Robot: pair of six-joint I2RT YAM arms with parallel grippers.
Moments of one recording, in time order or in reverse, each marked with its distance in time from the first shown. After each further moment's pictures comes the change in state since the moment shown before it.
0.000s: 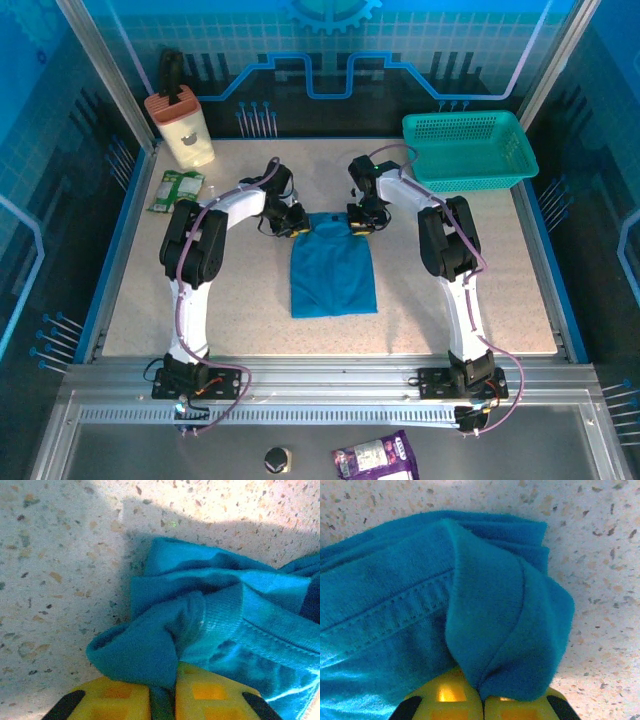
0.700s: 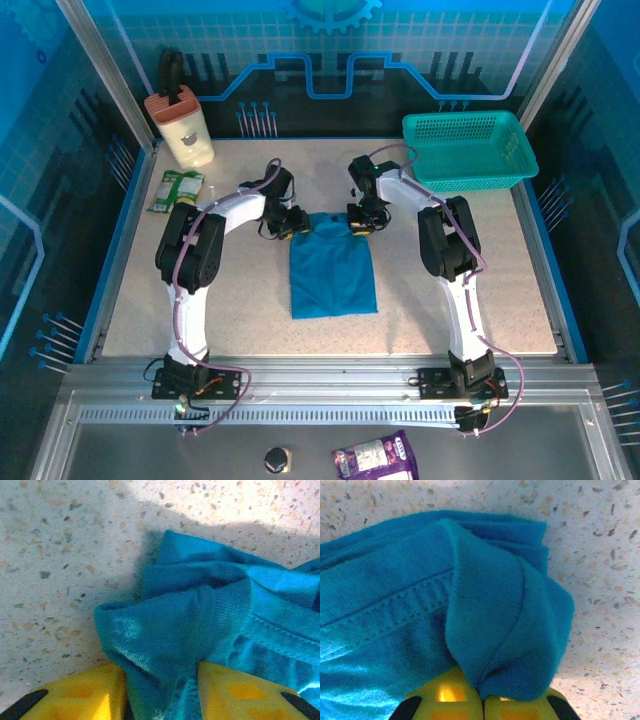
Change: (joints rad) left arm -0.020 -0.050 -0.057 0.035 -0.113 0.007; right arm 0.000 0.000 0.000 0.001 0.000 0.000
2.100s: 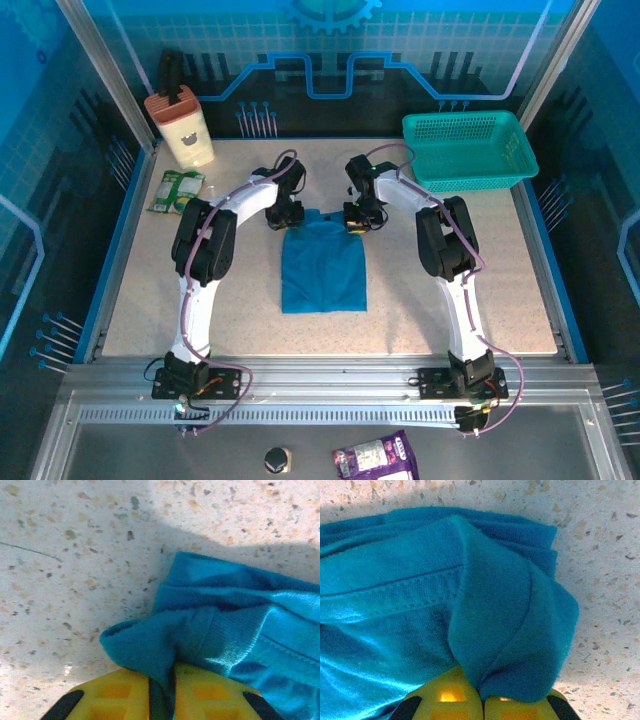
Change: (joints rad) left arm -0.041 0.125 0.243 -0.242 -0.295 0.089; right arm 0.011 0.011 0.008 0.038 -0.018 0.018
